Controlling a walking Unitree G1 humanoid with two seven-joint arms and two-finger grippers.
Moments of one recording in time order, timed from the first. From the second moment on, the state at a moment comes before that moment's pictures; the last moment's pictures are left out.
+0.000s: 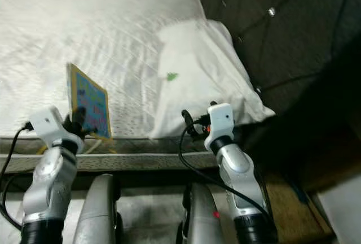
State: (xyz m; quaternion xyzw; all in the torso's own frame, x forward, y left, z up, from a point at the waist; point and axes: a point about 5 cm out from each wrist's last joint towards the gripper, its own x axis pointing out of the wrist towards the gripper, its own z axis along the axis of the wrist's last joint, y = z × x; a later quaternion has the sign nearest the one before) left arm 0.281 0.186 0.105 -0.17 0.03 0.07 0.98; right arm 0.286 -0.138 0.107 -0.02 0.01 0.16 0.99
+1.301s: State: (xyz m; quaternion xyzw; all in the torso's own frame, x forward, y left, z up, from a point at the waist) left arm 0.348 0.157 0.076 -0.36 0.07 0.03 0.93; right arm 0.255 -0.159 0.133 -0.03 0.04 0.16 0.99
